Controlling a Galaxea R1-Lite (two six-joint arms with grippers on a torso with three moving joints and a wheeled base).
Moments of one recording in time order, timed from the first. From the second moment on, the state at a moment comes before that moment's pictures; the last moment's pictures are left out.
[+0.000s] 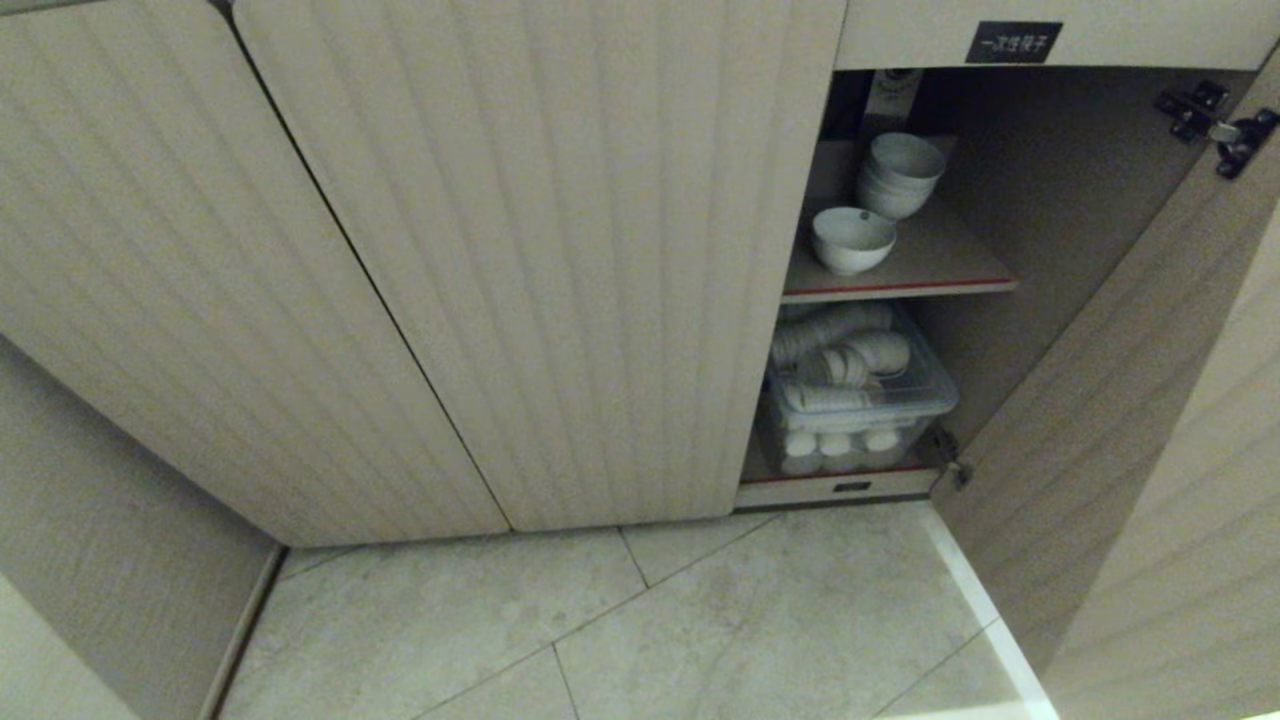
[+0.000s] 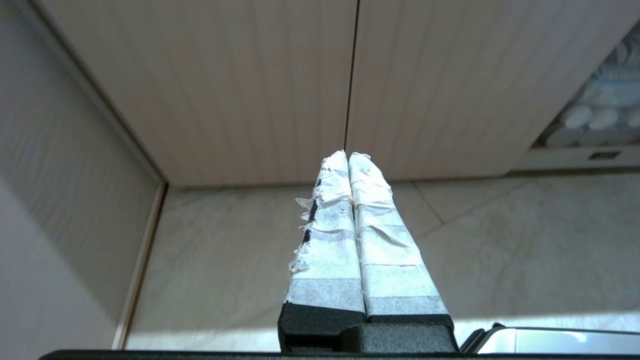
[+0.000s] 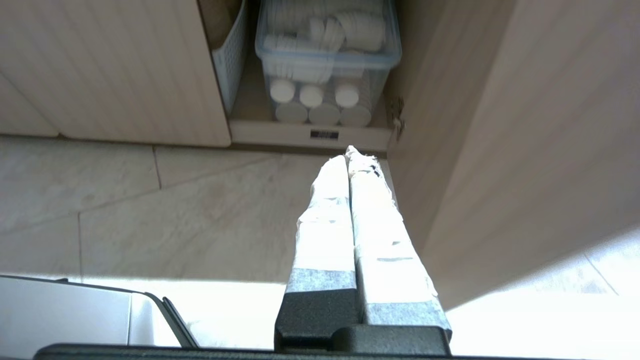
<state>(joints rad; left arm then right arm) 0.00 0.00 0.00 0.00 0.02 -0.03 0.00 0.00 0.00 0.00 0.04 -0.11</state>
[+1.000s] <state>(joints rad) 0.00 0.00 0.00 0.00 0.01 -0.03 0.00 0.00 0.00 0.00 0.04 -0.11</state>
